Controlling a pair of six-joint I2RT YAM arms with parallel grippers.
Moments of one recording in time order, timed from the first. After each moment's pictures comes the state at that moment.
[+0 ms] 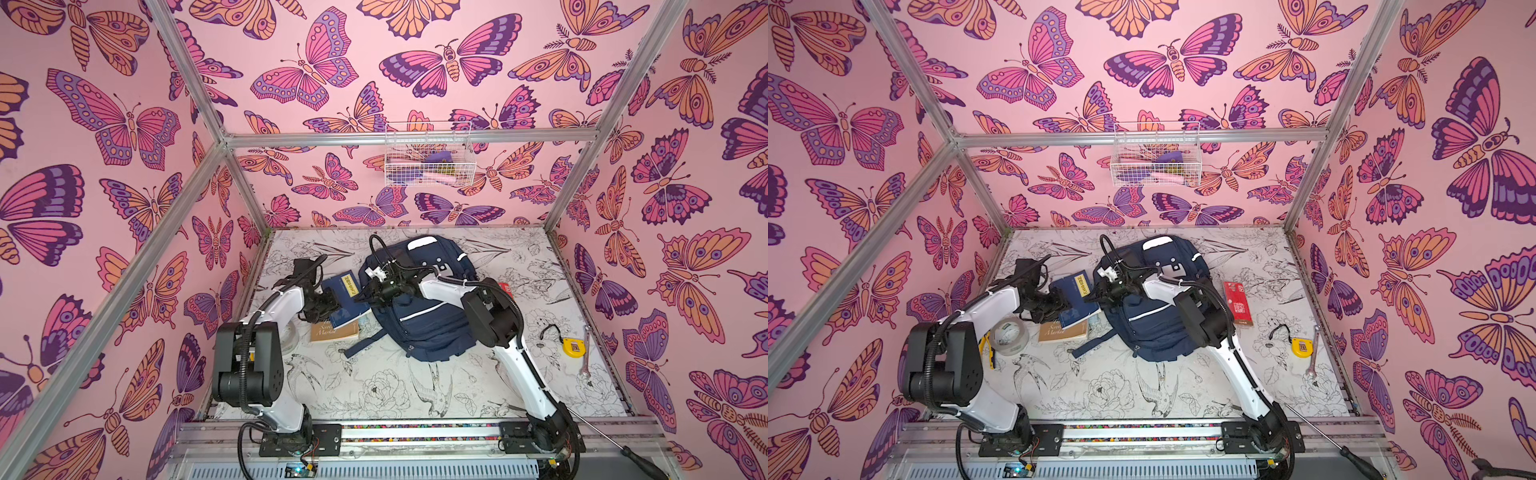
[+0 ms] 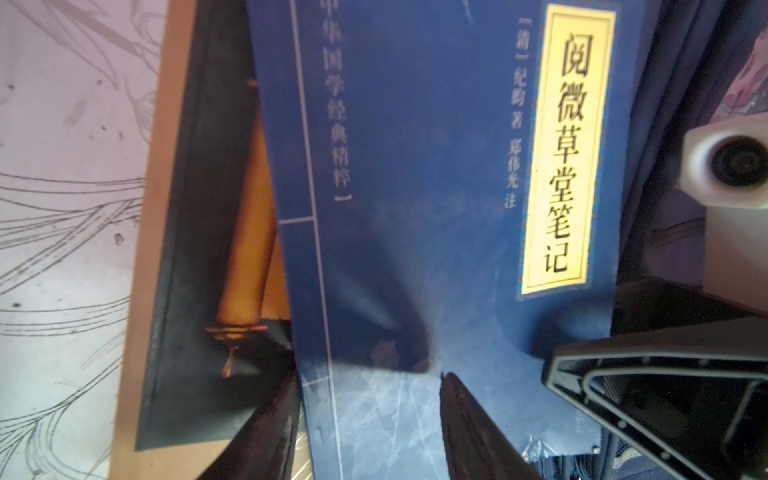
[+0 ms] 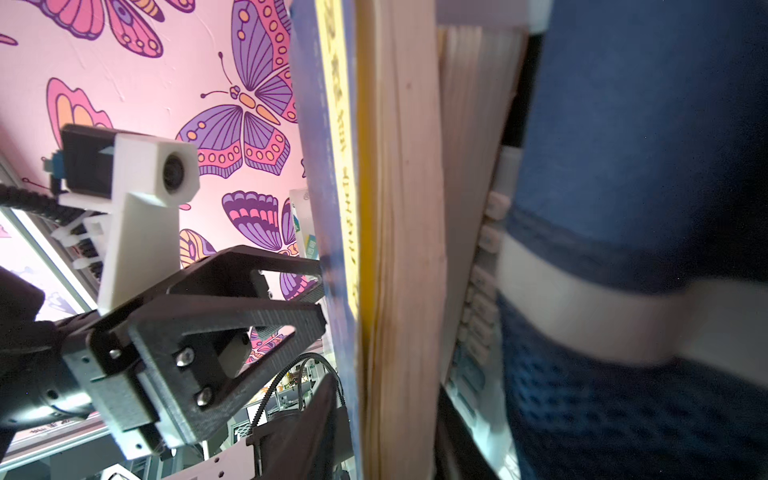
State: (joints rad) left arm -0.01 1.61 1.02 -0.63 0.29 -0.49; right arm 0.70 2.47 1.85 -0.08 -0.94 0.97
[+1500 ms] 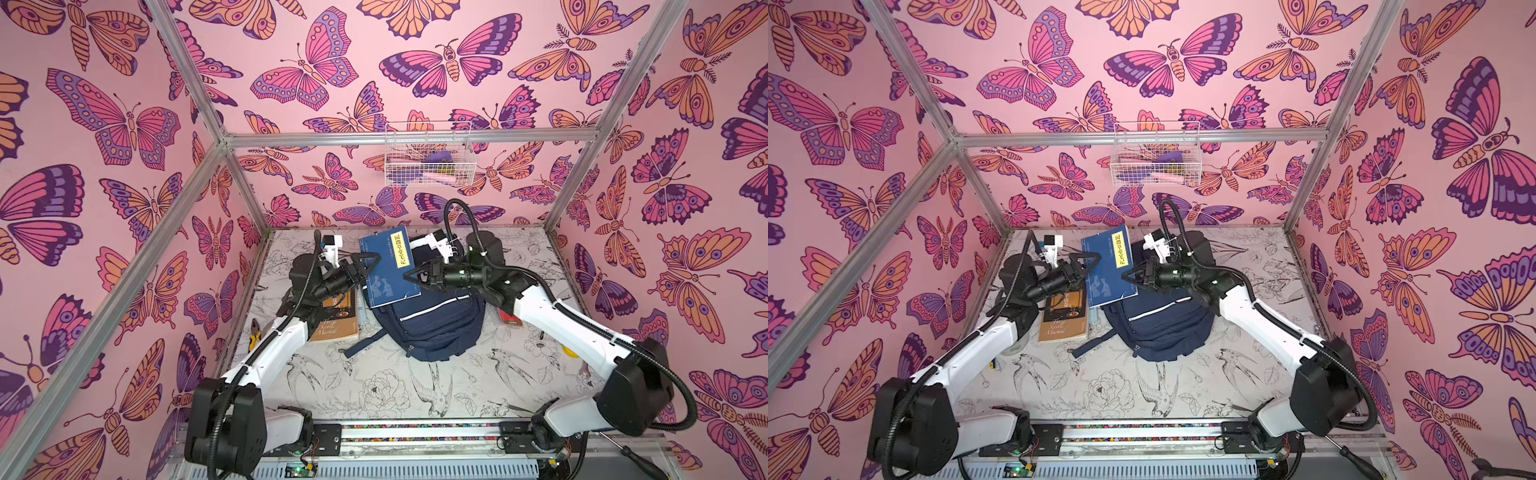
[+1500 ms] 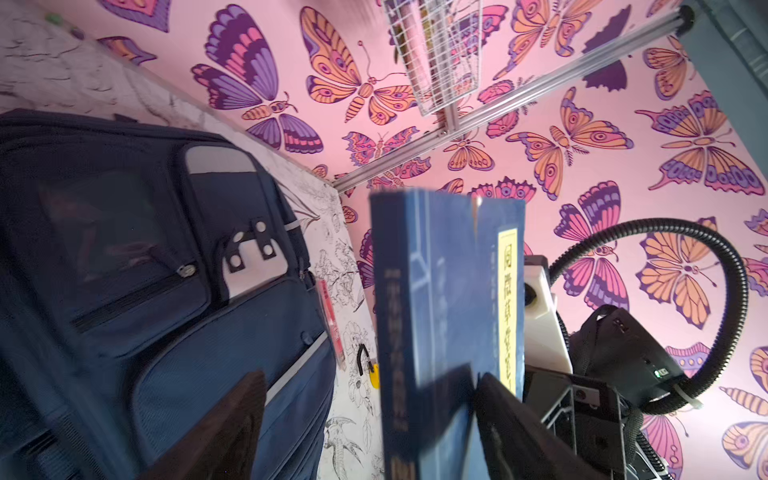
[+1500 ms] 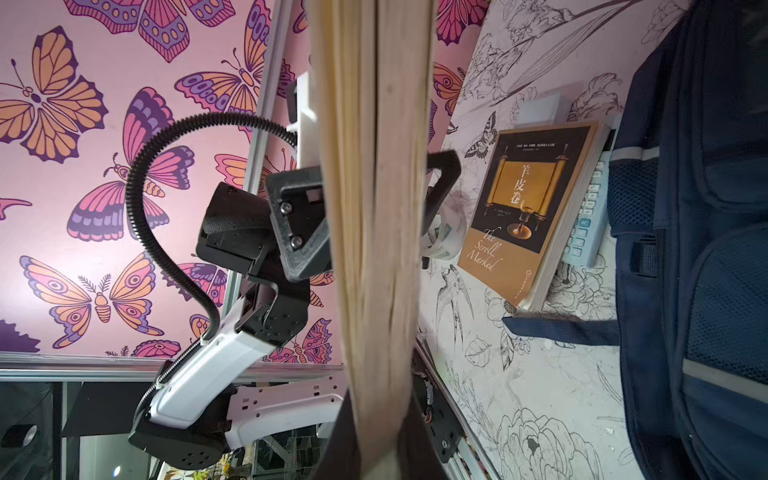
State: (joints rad) left arm -0.21 1.31 0.81 0.40 0.77 -1.04; right arm 0.59 1.43 1.18 -0.08 -0.77 0.96
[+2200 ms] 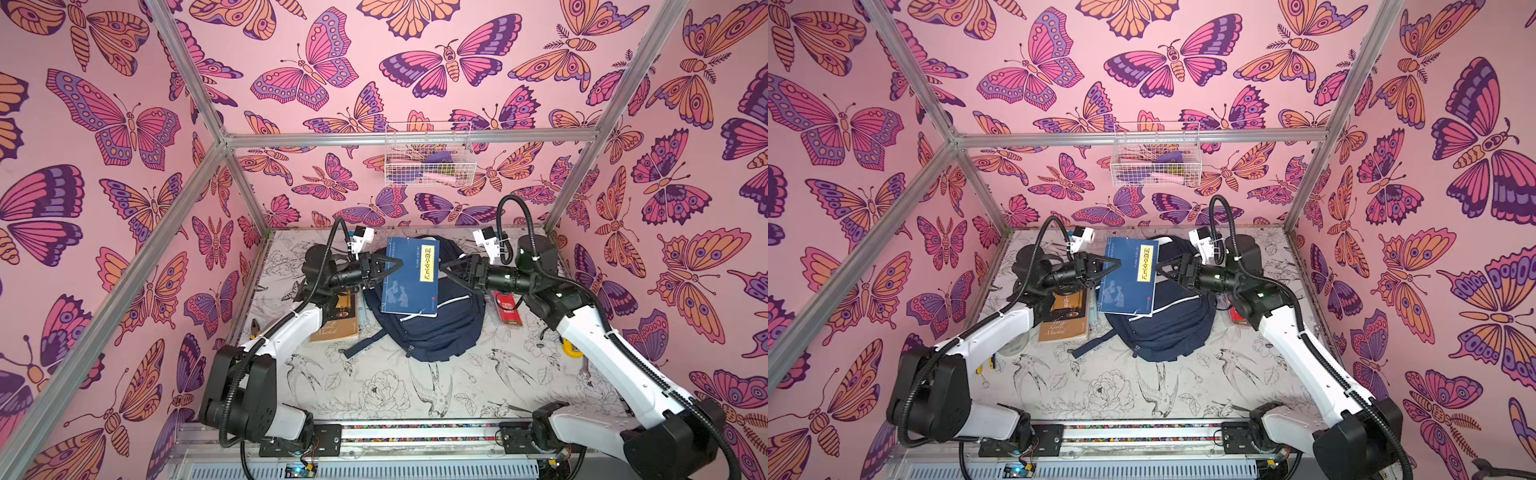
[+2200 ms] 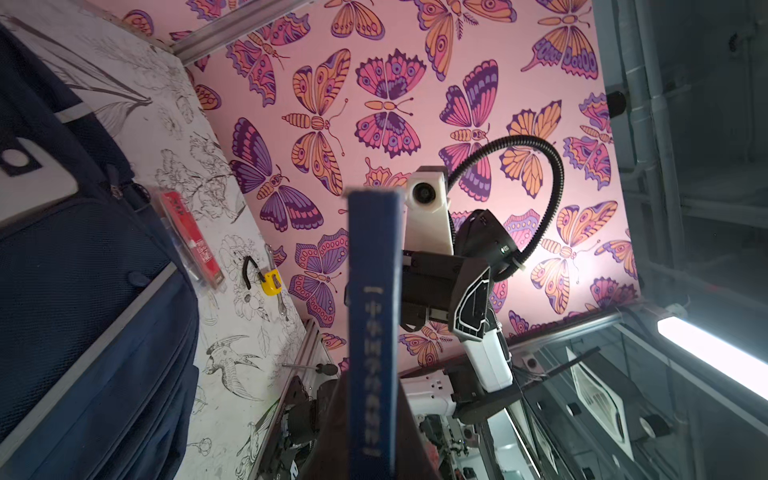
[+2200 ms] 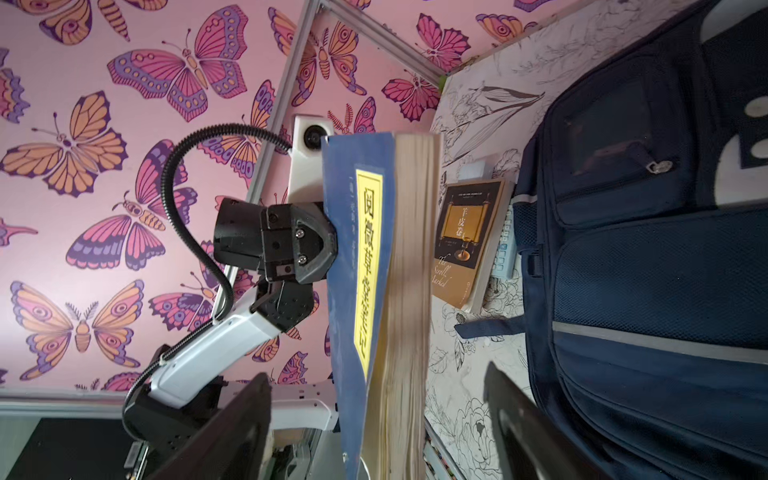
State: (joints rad) left arm -0.30 1.45 0.91 0.72 1.14 -1.33; right arm 0.38 1.19 1.11 -0.25 -0.80 0.83
